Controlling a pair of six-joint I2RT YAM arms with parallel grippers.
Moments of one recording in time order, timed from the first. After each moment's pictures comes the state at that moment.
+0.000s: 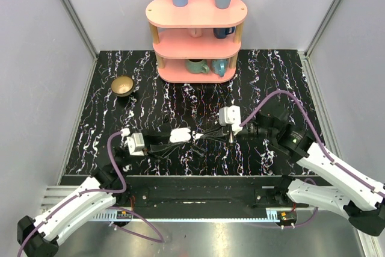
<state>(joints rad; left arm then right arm) -0.73 0.39 0.24 0.54 0.51 -0.11 0.88 0.91 0.98 -0.22 -0.64 -0.32</state>
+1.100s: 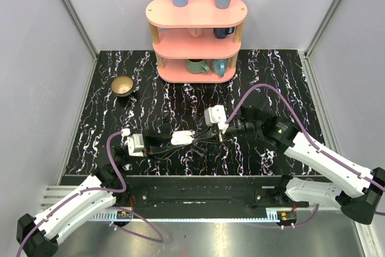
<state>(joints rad) -0.73 0.45 0.24 0.61 0.61 -0.14 0.90 1.06 1.07 -0.27 -0.77 -0.39</state>
